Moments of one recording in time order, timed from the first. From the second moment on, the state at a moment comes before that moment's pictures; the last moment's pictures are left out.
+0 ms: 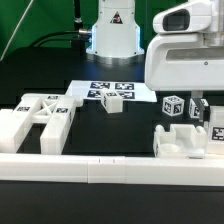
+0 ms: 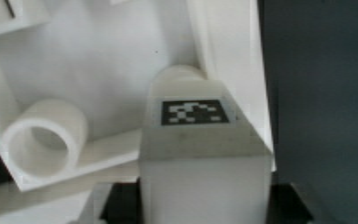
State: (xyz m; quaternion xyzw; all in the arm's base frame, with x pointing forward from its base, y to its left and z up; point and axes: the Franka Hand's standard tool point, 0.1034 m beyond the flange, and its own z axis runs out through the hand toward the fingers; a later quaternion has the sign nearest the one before) arm 0.645 0.115 0.079 -0.98 0.20 -0.05 0.05
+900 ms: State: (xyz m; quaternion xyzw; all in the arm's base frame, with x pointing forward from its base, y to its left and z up) arm 0.643 0.115 0.078 -0.83 0.55 -0.03 0.06
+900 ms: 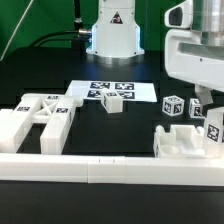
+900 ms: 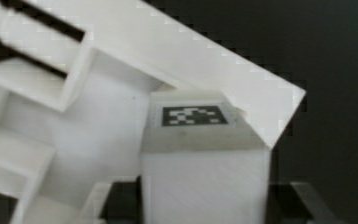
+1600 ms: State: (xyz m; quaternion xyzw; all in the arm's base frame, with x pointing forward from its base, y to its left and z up) arm 0.643 0.118 0.080 -0.92 0.38 -0.03 0.05
